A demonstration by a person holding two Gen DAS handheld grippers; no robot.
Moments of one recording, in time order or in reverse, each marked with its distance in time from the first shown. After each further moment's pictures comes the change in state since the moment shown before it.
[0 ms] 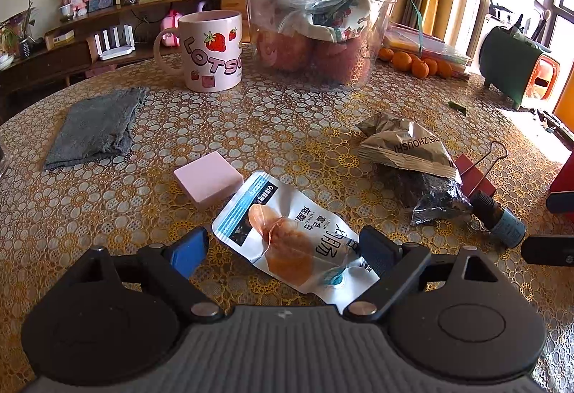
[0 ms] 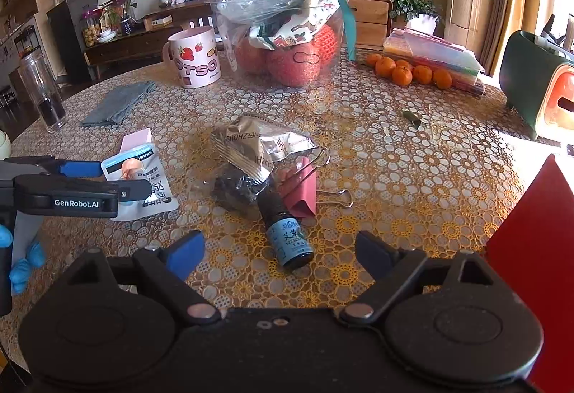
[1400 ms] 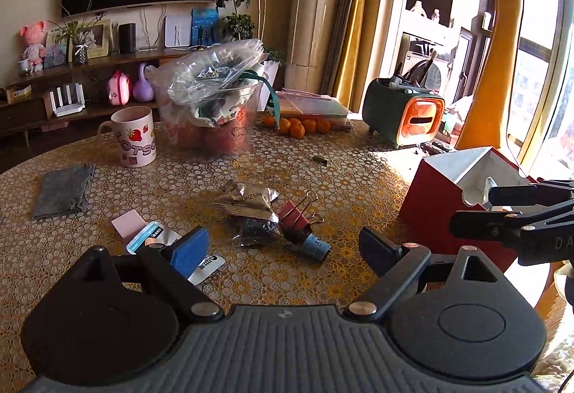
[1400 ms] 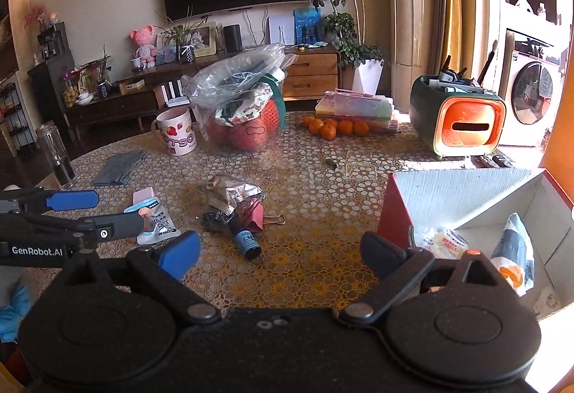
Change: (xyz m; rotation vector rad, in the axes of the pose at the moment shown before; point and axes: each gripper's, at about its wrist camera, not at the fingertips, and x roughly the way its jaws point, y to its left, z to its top) left arm -0.158 -0.094 -0.001 0.074 -0.166 -0.168; right arm -0.158 -0.019 -0.021 0.098 -0.189 -0.091
